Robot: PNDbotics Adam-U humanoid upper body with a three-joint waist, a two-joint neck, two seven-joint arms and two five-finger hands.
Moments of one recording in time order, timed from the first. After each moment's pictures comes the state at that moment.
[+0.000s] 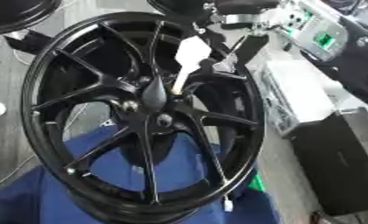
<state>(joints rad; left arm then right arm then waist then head) -0.07 0.47 0.01 -1.78 0.42 0.17 0.37 -0.39 -1.11 0.09 -1.72 0.18 -0.43 0.49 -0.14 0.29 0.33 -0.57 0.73</state>
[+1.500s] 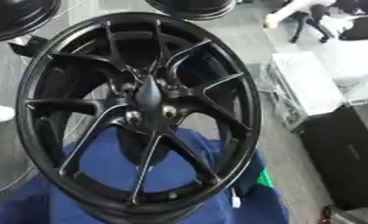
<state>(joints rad) -0.04 0.45 0.04 -1.78 0.42 0.15 0.39 0.37 -0.92 -0.54 -1.94 -0.26 -0.27 -0.01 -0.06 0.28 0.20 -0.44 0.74</state>
